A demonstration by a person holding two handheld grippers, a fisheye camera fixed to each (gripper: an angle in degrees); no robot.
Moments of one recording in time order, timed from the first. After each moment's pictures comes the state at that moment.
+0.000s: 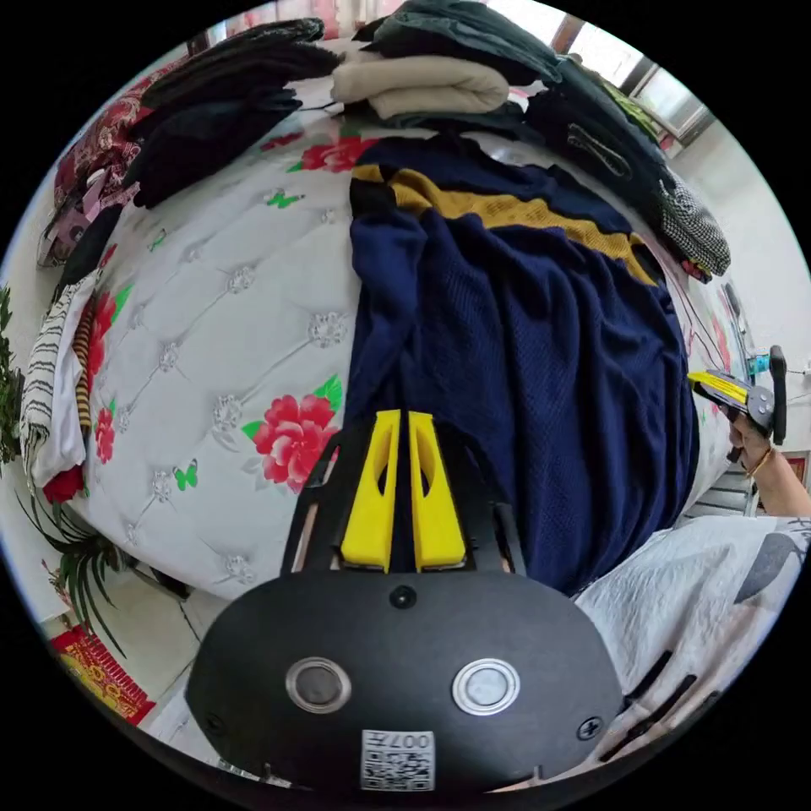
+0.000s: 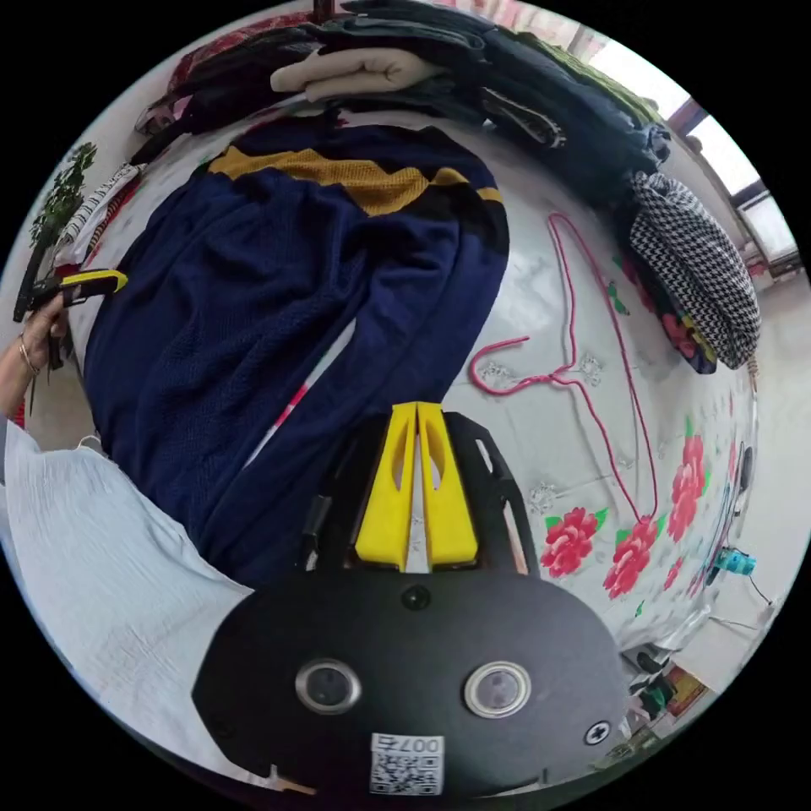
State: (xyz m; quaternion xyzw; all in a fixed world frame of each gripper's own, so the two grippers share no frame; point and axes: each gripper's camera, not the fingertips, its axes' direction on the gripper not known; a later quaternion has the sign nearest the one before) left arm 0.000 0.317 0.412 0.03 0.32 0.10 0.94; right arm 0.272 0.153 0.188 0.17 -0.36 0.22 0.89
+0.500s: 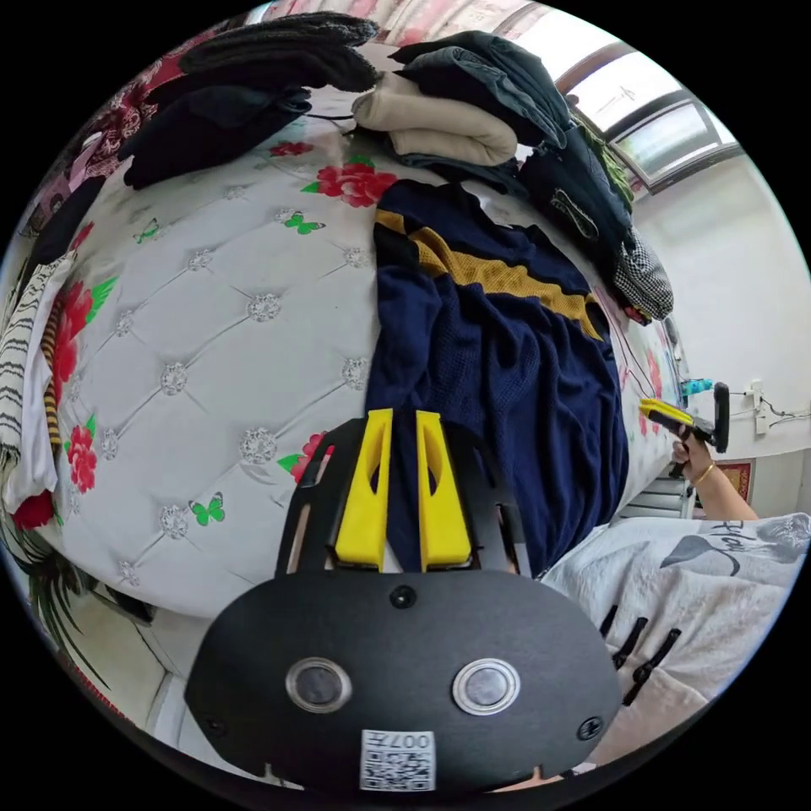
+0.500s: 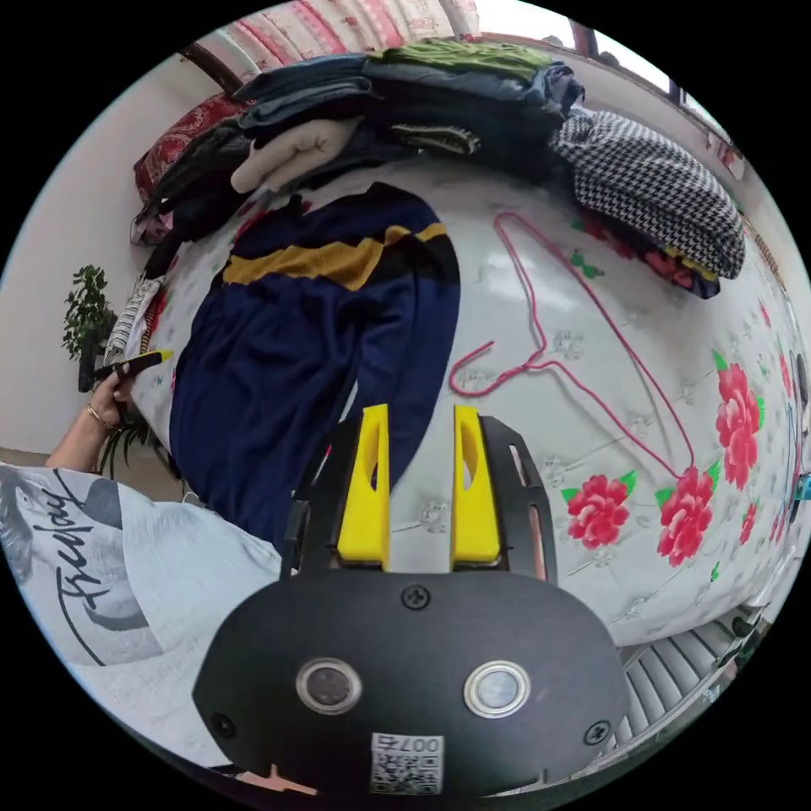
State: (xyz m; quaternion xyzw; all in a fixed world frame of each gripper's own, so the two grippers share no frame) left arm -0.110 0.244 0.404 0.03 0.43 0.08 0.90; right arm 0.318 0.175 0.195 0.18 -0.49 0.30 0.80
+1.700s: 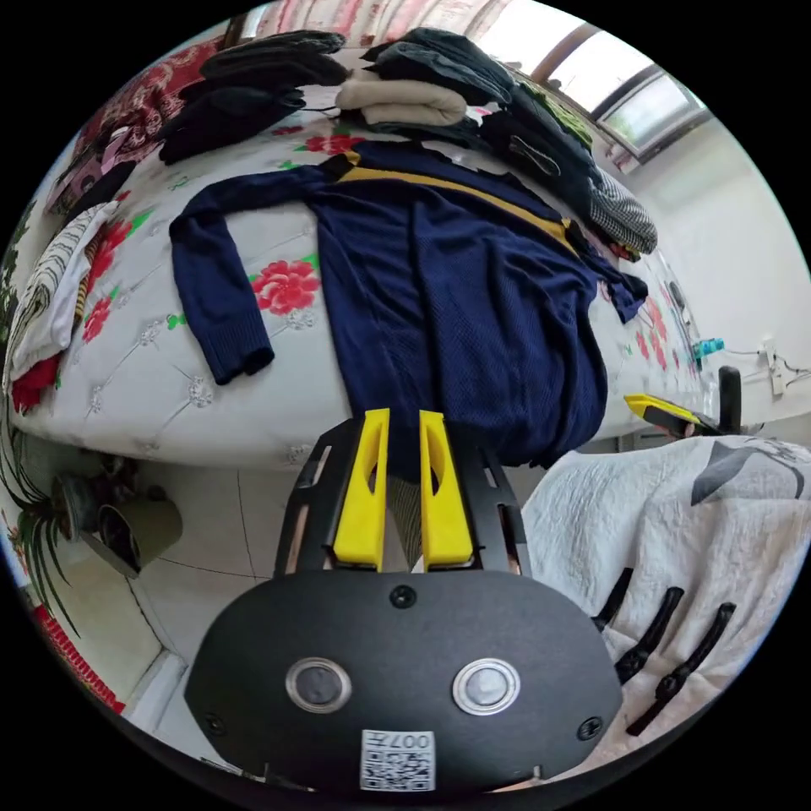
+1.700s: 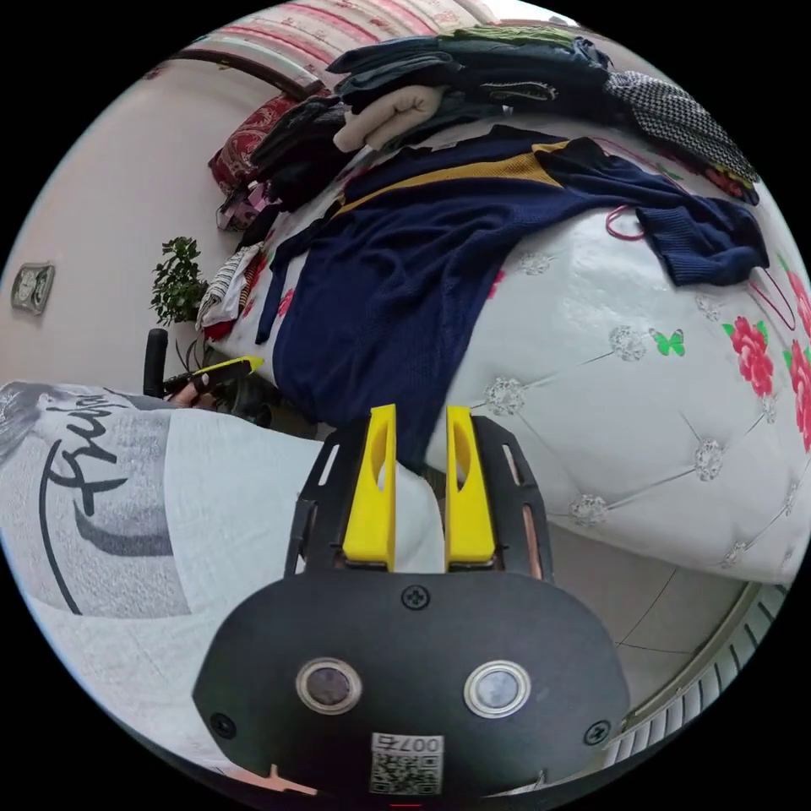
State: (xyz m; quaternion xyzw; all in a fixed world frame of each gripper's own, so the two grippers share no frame) left arm -0.102 0.419 0.382 0.03 0.38 0.10 0.92; right arm 0.231 0.292 0.144 0.27 -0.59 0.26 0.71
